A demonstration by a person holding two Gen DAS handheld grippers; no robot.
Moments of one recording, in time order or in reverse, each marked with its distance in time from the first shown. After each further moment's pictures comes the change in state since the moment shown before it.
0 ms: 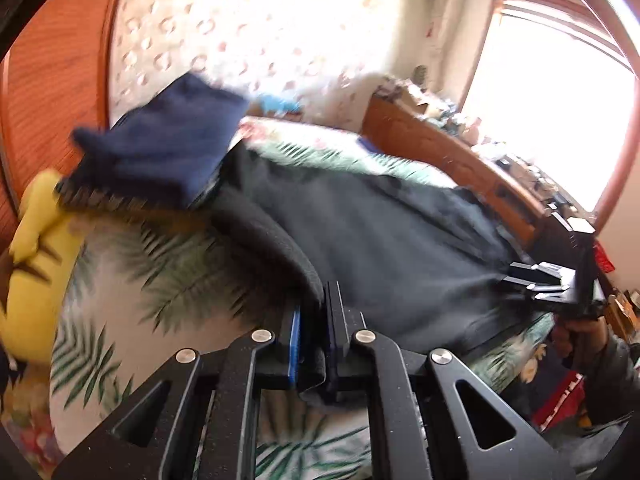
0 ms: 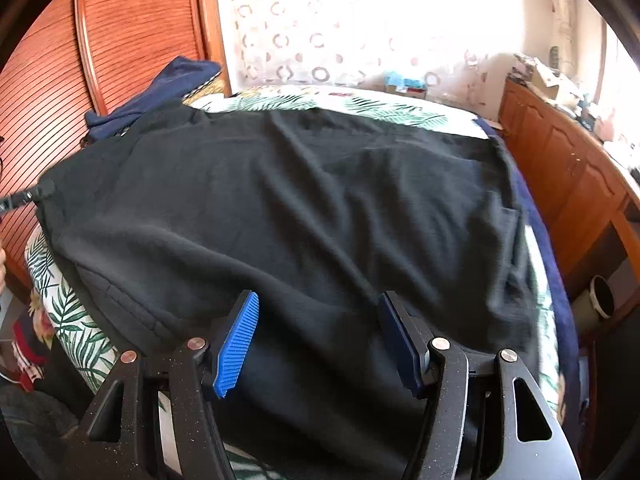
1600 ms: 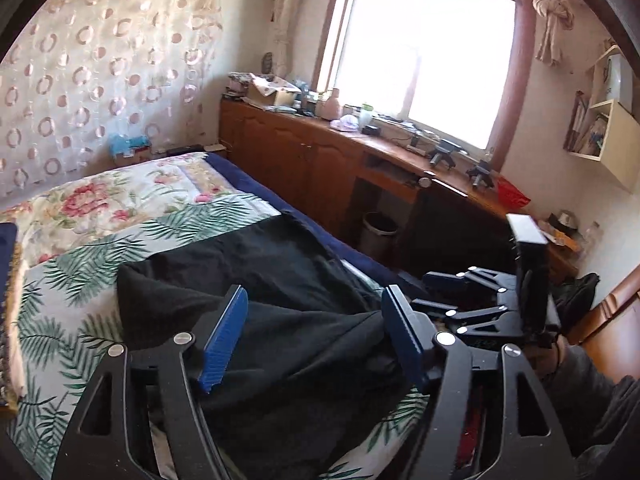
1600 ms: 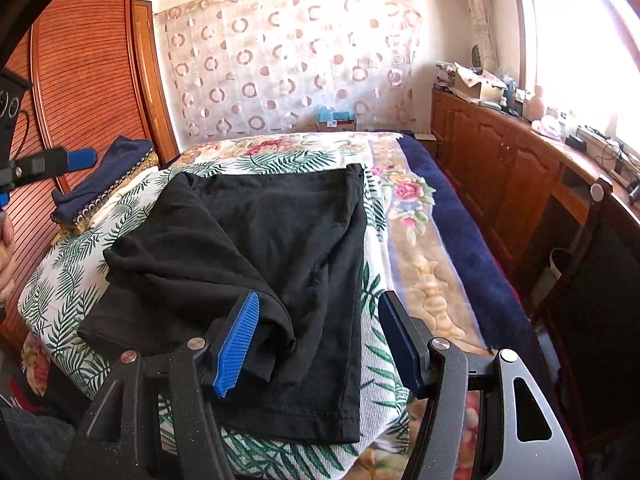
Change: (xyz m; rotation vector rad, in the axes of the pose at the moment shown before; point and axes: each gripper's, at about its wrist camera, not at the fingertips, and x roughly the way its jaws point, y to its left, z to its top) left arm 0.058 -0.203 0.085 0.312 0.035 -0.325; right arm -0.082 -0.079 -0.030 0.154 -0.149 -0.121
